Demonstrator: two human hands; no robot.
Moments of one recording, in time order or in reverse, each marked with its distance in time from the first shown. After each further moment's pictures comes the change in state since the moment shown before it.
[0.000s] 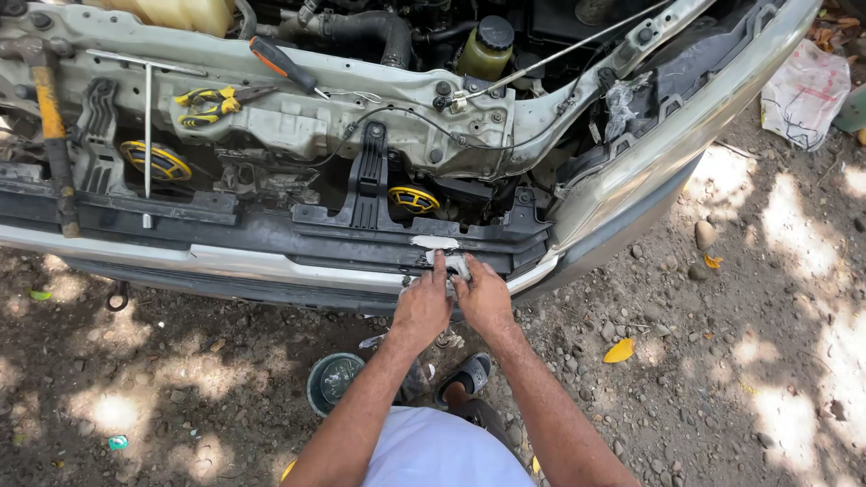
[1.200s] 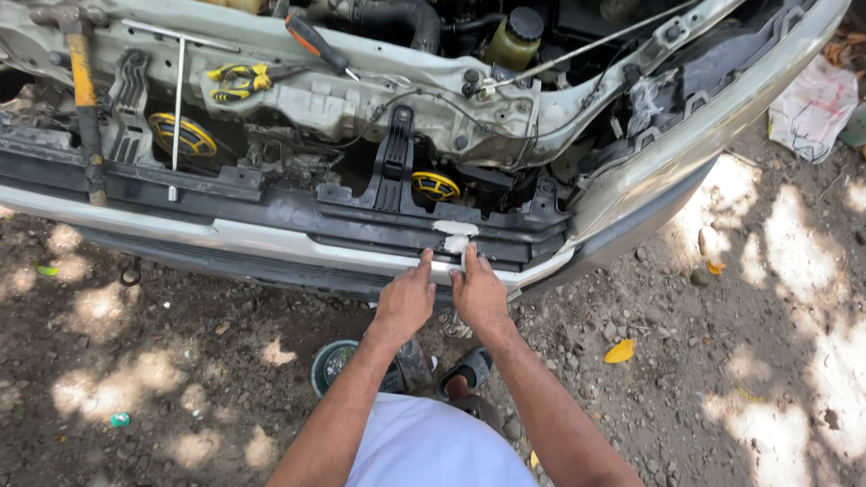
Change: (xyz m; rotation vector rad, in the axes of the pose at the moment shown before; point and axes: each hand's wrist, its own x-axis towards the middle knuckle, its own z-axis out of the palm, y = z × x) left_hand -0.040 -0.052 -0.016 -0.119 0.033 -0.091; right_hand -0.019 -0.036 0.031 -0.176 -0.037 0.012
